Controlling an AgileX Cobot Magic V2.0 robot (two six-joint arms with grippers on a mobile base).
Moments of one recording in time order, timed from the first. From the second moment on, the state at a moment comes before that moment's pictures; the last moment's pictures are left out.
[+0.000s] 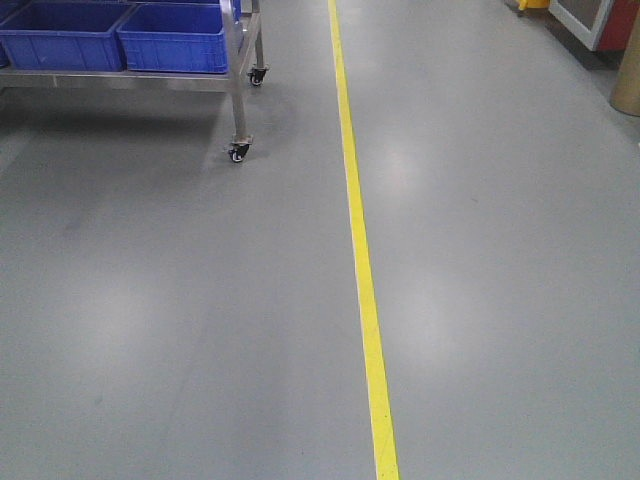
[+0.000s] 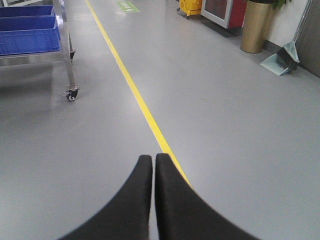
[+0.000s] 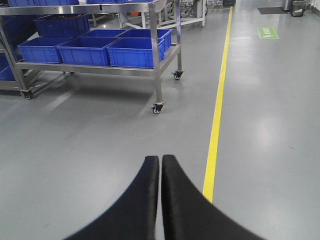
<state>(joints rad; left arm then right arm) -0.43 0.29 -0.36 0.27 0.48 -0.37 0.28 0.26 -0.33 -0.04 0.36 0.11</state>
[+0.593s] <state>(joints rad) -0.43 0.29 -0.36 0.27 0.48 -0.37 0.28 0.26 -0.33 -0.04 0.36 0.11</state>
